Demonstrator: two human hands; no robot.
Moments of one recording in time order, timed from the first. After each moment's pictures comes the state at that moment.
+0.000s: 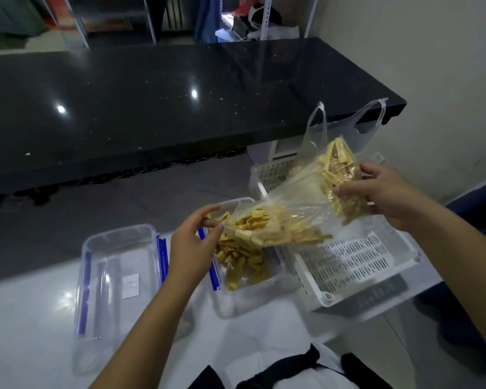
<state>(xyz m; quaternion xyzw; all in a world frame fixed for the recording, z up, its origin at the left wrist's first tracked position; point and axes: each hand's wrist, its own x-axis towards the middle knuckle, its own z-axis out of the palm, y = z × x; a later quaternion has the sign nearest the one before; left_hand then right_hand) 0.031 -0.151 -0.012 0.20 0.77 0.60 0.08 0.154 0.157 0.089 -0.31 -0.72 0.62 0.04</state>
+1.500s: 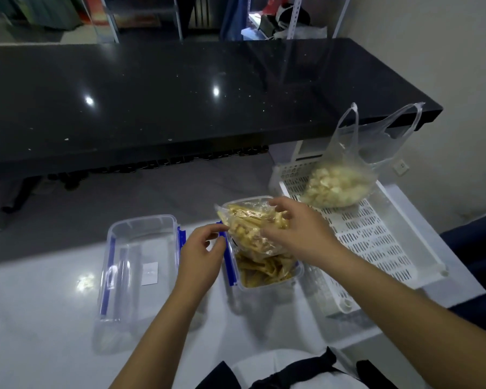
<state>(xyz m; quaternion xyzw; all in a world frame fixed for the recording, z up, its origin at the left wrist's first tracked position) 0.034 -0.175 -0.050 0.10 0.80 0.58 0.13 0.106 0.016 0.029 -0.23 -0.90 0.37 0.00</state>
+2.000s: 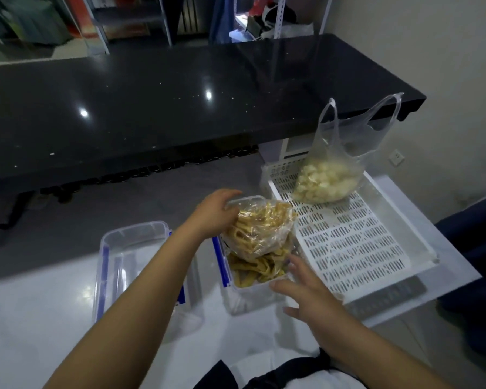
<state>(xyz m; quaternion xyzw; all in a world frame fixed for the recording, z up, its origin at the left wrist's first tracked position) -0.038 -0.113 -0.011 0.30 0.86 0.33 0.24 0.201 -0.023 -0.008 -0.33 -0.62 0.71 -0.02</state>
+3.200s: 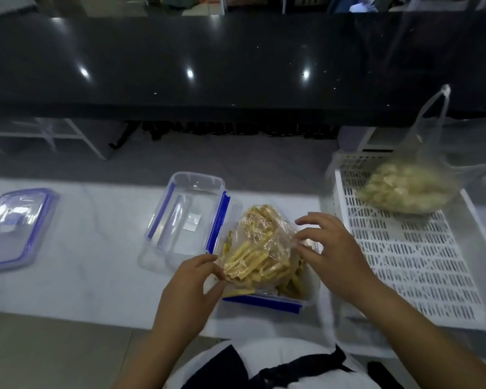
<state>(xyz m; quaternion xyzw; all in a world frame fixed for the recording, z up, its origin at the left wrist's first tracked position) 0.162 -0.257 -0.035 0.09 0.95 0.30 0.06 0.151 0.018 -0.003 0.02 -0.93 0.36 0.03</state>
